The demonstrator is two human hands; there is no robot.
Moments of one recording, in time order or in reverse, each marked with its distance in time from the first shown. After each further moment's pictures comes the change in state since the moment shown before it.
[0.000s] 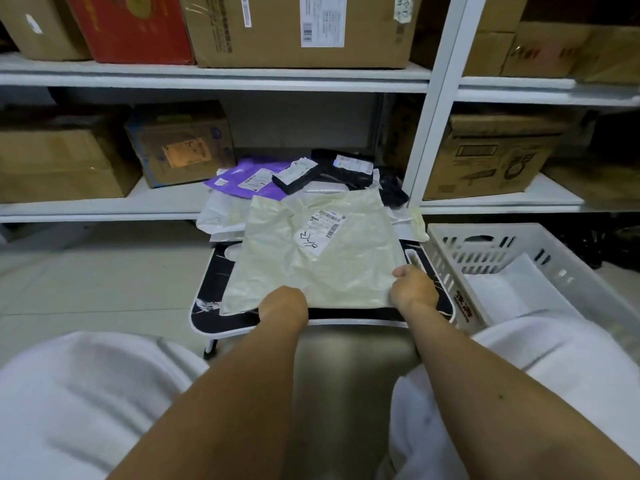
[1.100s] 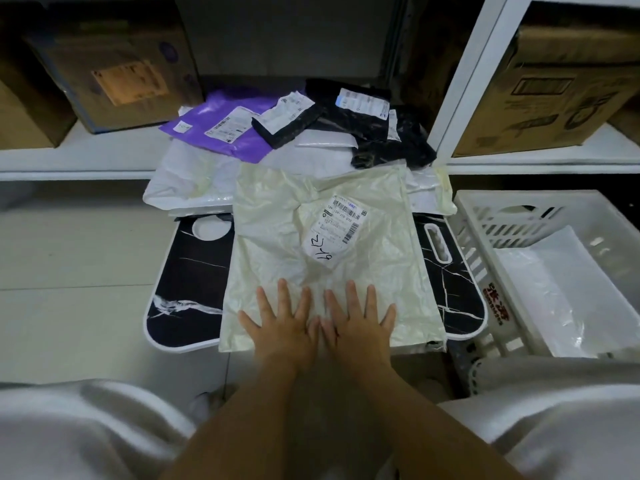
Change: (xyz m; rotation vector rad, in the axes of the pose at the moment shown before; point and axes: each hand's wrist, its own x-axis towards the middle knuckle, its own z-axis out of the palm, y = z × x) left_hand 0.081 0.005 0.113 -0.008 0.073 0.029; right_hand 0.005 0.046 0.162 -0.654 -0.134 -0.539
